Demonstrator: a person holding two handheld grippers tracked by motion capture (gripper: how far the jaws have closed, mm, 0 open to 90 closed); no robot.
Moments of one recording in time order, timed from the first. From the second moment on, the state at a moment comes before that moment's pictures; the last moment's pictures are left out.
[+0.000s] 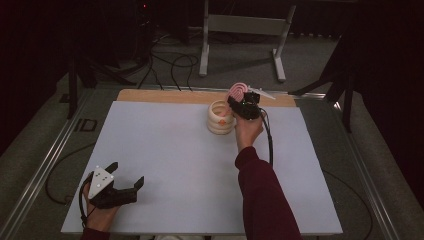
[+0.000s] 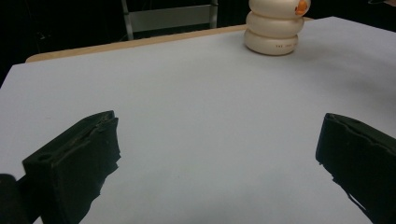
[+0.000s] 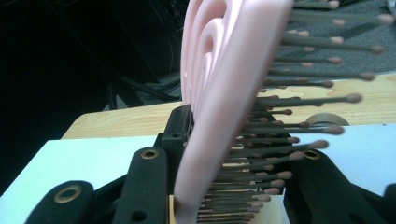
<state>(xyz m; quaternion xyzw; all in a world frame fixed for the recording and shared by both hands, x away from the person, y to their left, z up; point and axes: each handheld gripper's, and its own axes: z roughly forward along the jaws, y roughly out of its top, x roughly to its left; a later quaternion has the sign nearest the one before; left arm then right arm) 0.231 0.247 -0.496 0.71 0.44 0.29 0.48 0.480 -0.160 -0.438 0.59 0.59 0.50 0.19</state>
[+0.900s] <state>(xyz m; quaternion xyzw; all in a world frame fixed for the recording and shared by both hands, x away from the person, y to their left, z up) 0.231 0.246 -0.496 0.71 0.44 0.29 0.48 0.479 -0.161 -0.439 0.57 0.64 0.46 0.24</state>
